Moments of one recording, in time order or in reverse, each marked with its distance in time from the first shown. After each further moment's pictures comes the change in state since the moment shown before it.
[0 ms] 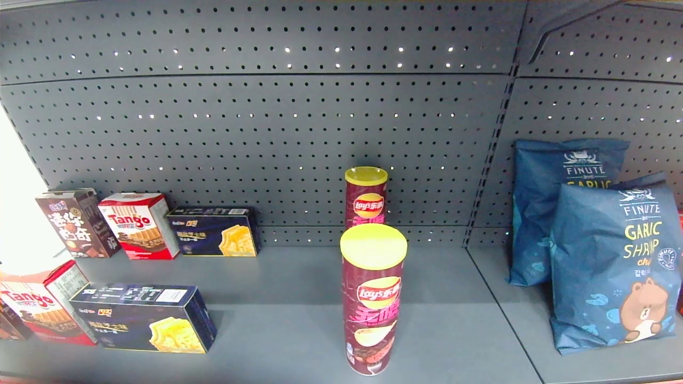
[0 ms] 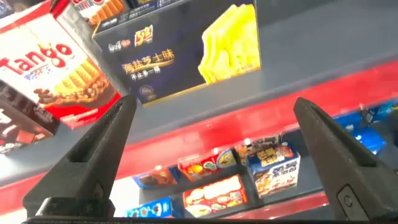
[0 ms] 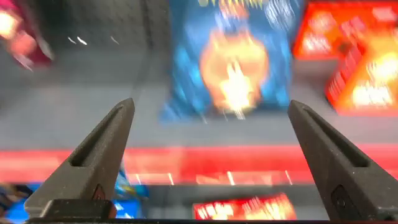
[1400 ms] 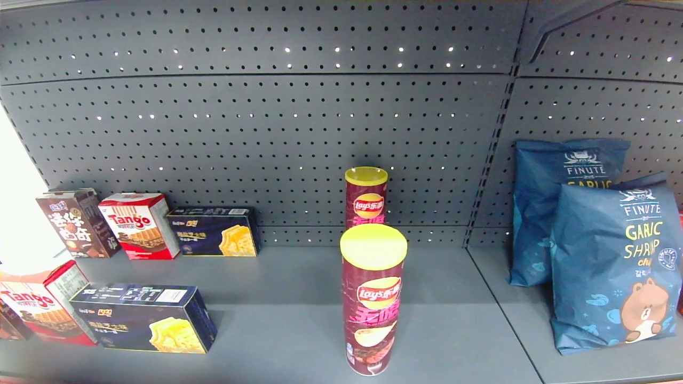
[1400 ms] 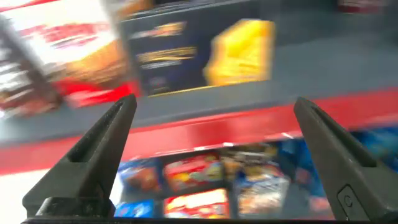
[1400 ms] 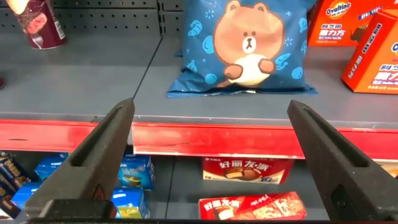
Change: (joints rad) left arm 0.003 -0.219 -0.019 0.130 0.094 -0.161; right arm 0.038 -0.212 0.071 0.084 0.027 0.001
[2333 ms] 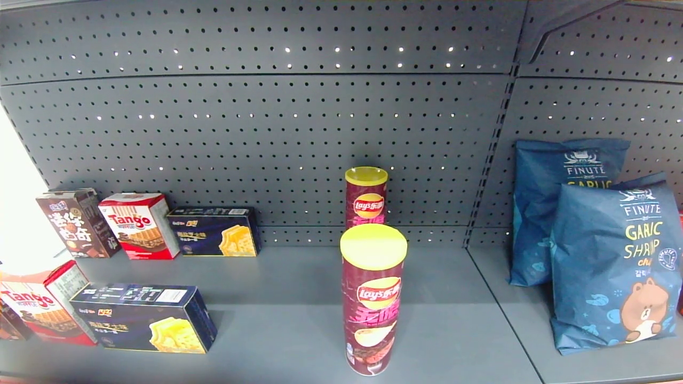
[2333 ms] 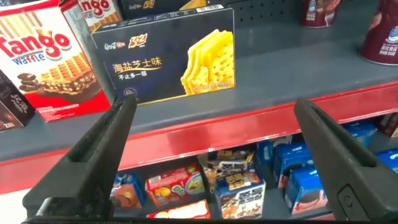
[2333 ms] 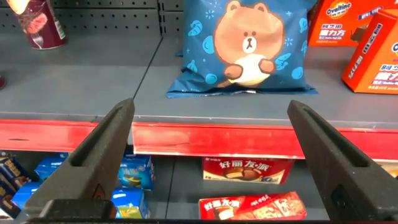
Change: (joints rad) left arm 0.098 -0.076 0.027 -0.005 -0.243 -0.016; right arm 0.000 -0.001 0.000 0.000 0.000 0.000
